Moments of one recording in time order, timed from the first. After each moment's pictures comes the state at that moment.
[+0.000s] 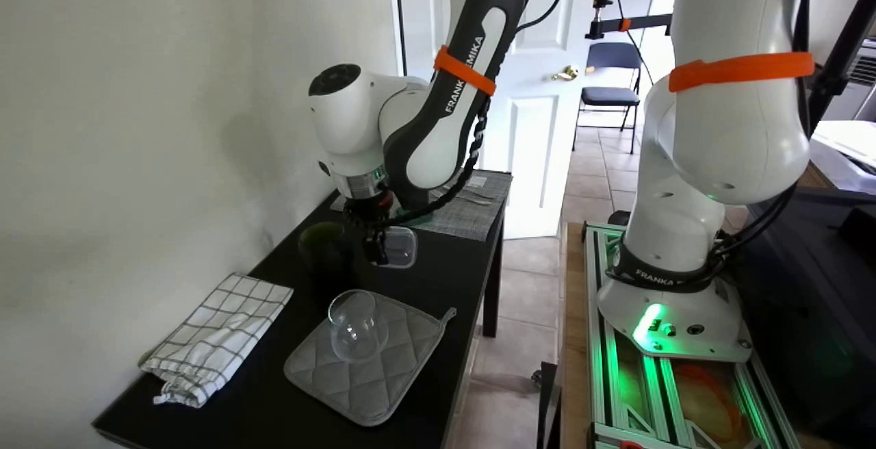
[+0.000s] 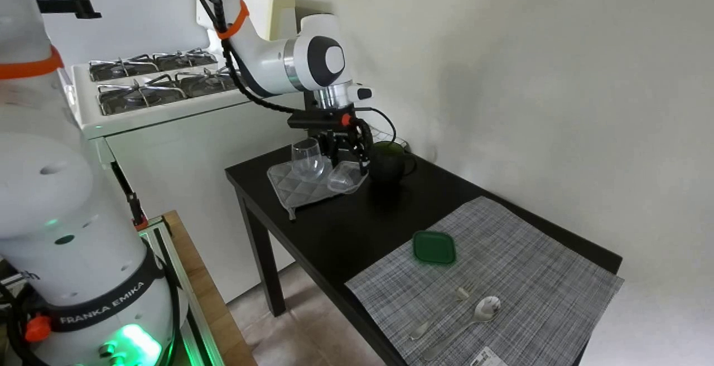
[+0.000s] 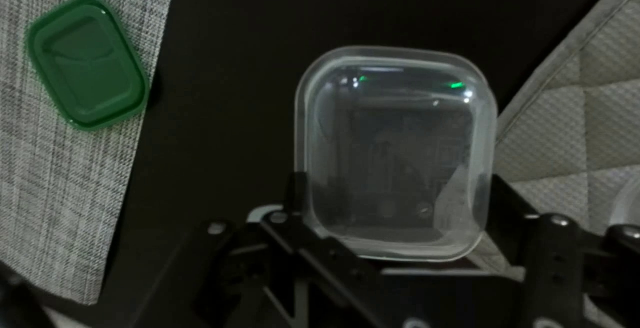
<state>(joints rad) 0.11 0.11 0.03 -2.50 -0.49 2.60 0.22</state>
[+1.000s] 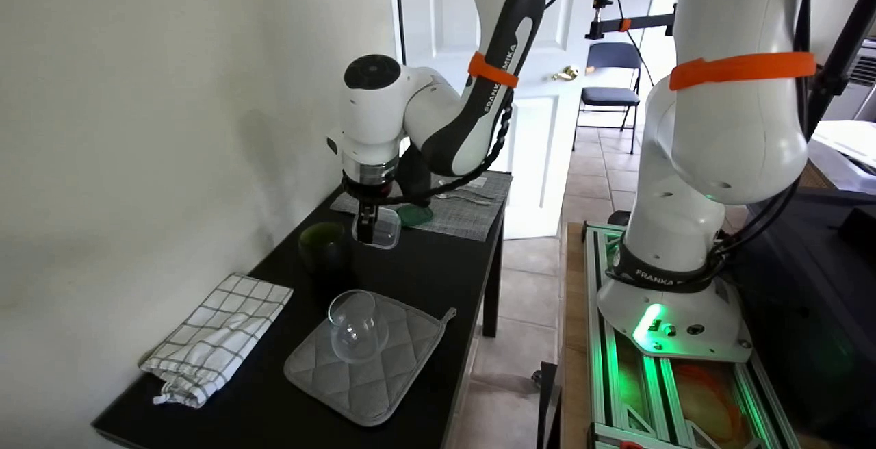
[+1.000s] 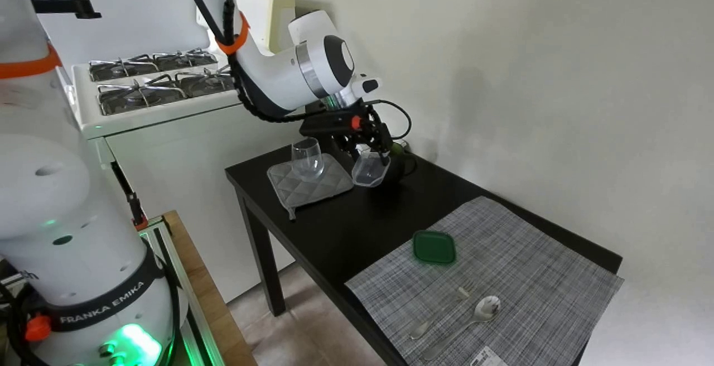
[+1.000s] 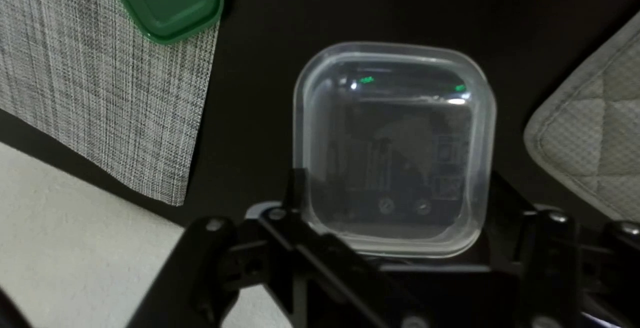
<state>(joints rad) 0.09 0.09 -0.08 -2.53 -0.93 2.83 0.54</state>
